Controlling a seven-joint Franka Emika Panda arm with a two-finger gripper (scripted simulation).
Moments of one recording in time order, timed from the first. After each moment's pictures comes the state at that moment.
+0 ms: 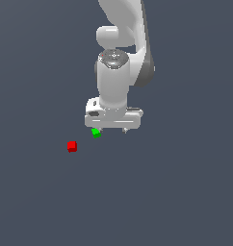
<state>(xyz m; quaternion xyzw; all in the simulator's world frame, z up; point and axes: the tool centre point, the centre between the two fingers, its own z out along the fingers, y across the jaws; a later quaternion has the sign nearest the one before) 0.011 -0.016 0.189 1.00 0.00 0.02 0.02</state>
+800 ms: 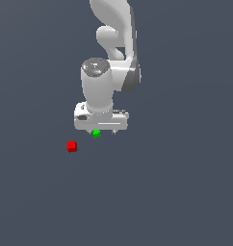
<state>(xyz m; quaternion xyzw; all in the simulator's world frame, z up) 0.003 -0.059 0.165 1.00 0.02 0.01 0.01</state>
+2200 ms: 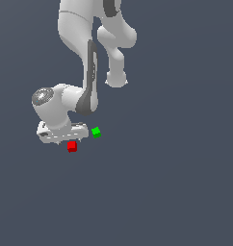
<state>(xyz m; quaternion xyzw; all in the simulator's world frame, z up) -0.008 -0.230 0.070 1.00 0.09 0.00 0.00</state>
